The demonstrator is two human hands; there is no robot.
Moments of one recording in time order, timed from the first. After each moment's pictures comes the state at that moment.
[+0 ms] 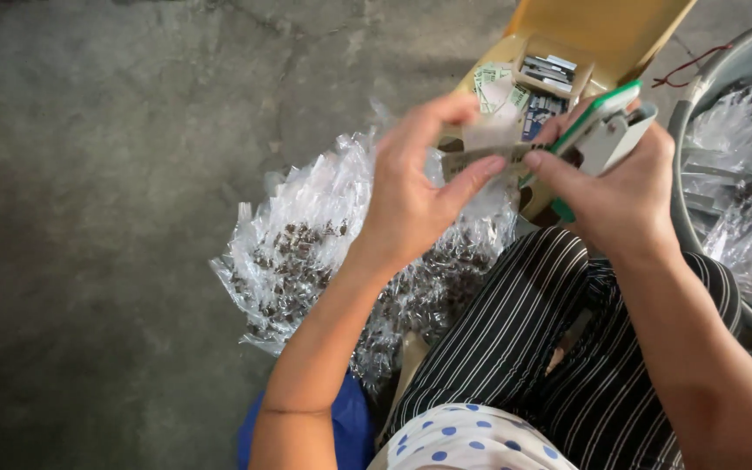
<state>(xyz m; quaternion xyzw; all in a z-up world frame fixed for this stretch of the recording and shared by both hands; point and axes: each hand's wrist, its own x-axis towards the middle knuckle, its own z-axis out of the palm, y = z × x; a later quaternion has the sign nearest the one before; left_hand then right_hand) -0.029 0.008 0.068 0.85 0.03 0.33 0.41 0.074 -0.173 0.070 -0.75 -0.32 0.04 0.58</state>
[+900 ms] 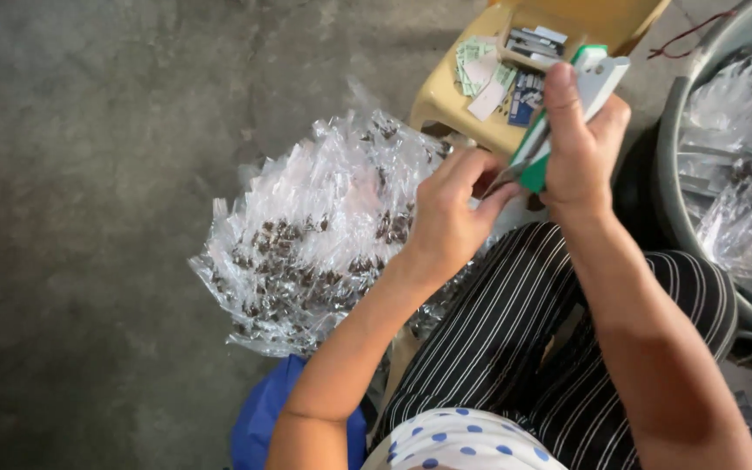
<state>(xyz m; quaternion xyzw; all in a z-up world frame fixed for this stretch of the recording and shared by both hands) 0.012 -0.036 -0.002 0.82 -0.01 0.31 0.48 0.130 -0.139 -0.005 -0.70 -0.20 0.01 0.68</state>
